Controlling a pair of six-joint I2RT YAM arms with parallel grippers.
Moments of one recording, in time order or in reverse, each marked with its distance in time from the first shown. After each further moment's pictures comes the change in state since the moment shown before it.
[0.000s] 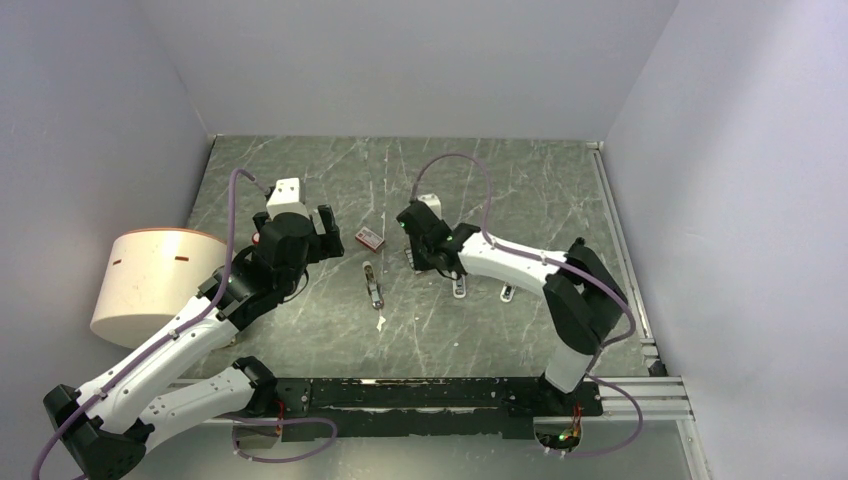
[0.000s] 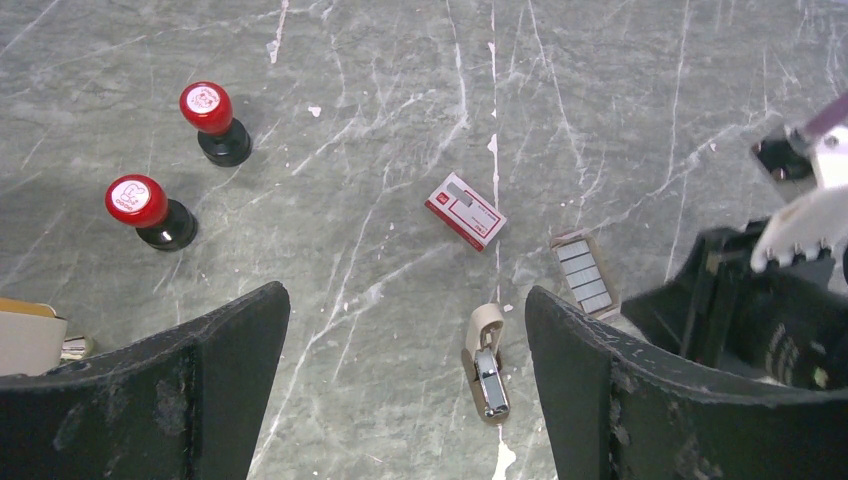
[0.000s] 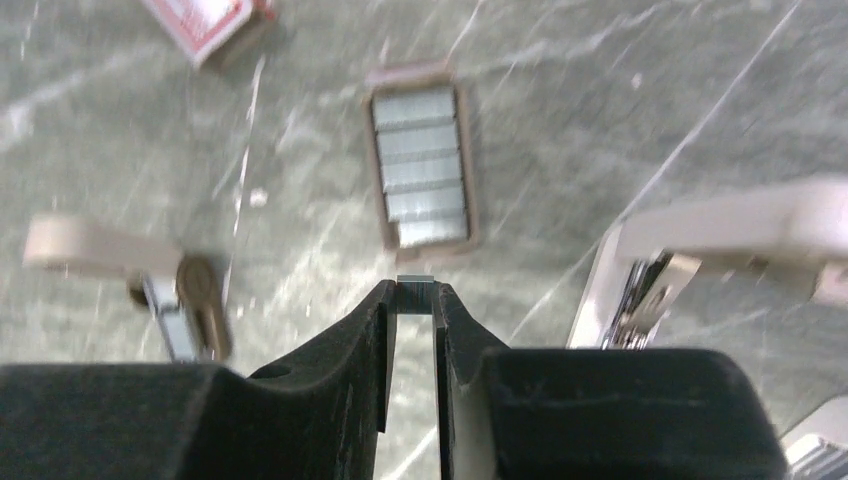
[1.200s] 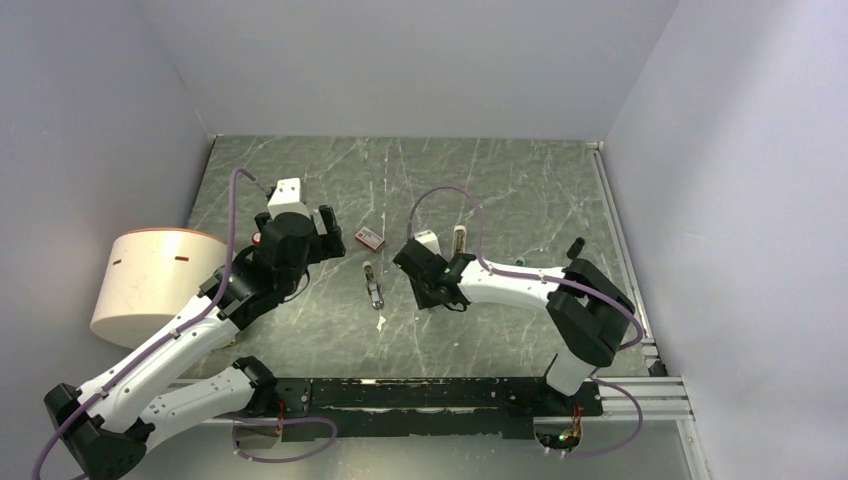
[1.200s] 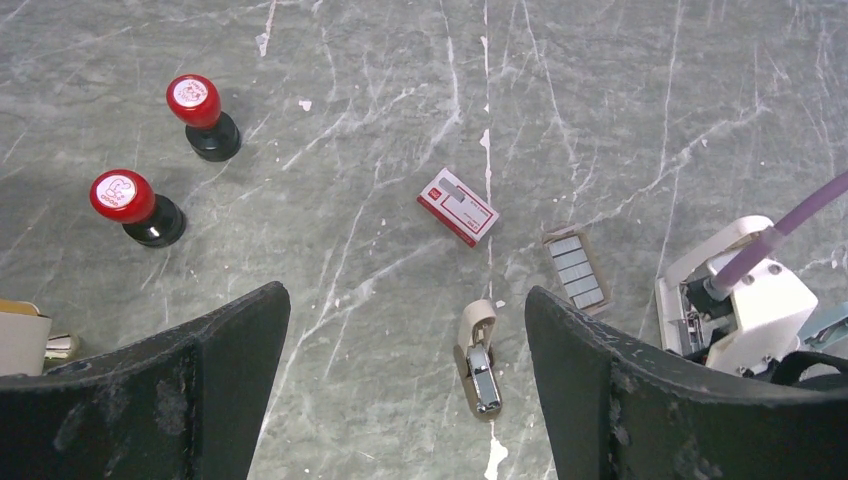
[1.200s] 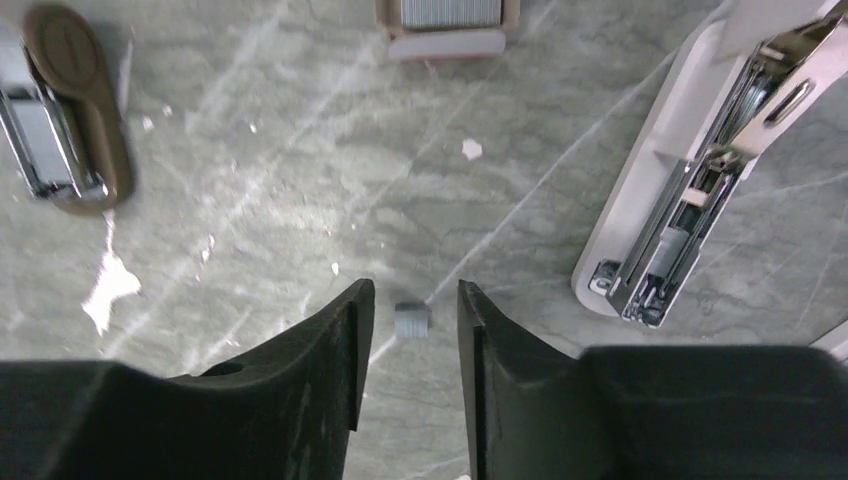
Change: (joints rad) left arm 0.000 0.006 0.000 0.000 0.015 -0.016; right arm 0.151 -0.110 -0.232 -0.055 -0.001 0.024
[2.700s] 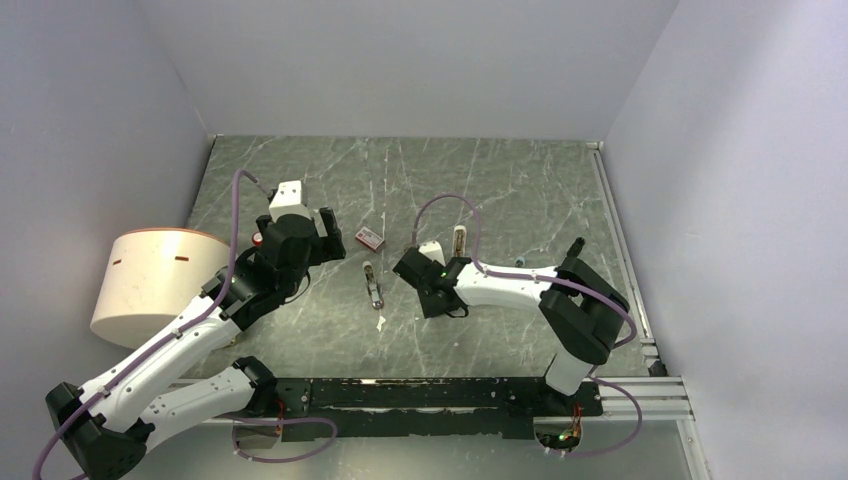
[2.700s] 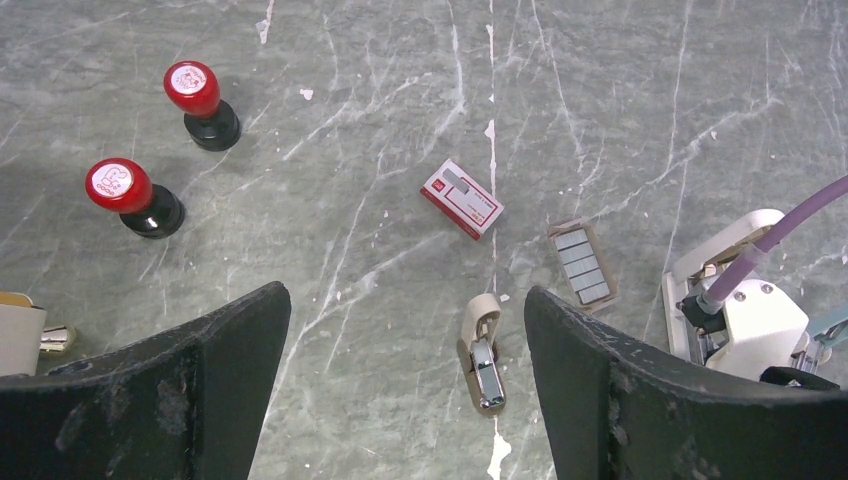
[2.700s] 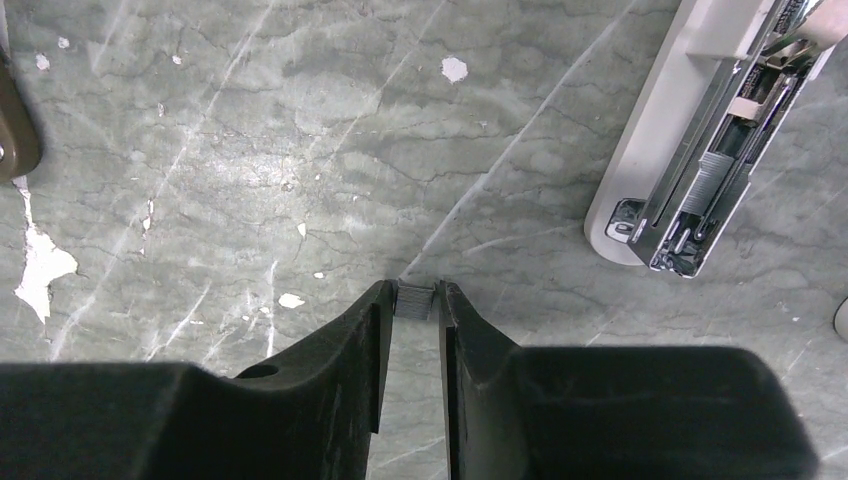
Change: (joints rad) left arm 0.000 0.000 -0.019 0.000 0.001 -0.011; right arm 0.016 0.041 0.006 -0.082 -0.005 0.109
